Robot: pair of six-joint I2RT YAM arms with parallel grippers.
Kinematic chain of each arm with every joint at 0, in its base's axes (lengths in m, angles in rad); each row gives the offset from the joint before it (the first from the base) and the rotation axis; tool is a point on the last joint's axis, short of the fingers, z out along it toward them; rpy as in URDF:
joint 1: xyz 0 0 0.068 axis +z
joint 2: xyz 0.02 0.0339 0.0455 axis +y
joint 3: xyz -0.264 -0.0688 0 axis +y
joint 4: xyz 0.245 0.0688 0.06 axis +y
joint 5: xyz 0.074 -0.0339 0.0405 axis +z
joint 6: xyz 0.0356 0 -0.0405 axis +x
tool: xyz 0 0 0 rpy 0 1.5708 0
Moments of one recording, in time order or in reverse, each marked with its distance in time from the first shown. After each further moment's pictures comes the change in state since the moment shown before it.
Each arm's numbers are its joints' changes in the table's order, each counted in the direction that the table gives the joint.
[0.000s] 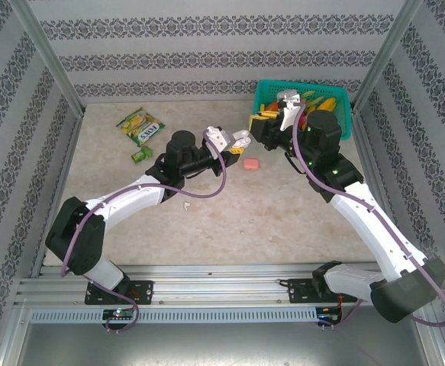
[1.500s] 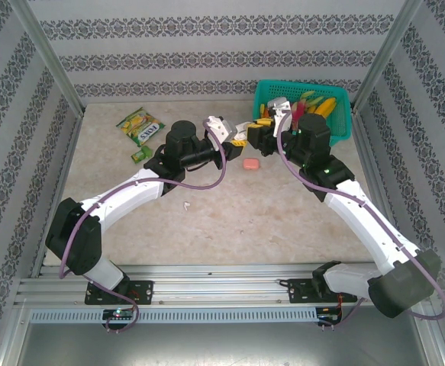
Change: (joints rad) left arm 0.000 0.000 -0.116 0.098 -0.053 -0.056; right arm 0.003 0.038 0.060 -0.006 -0.013 -0.105
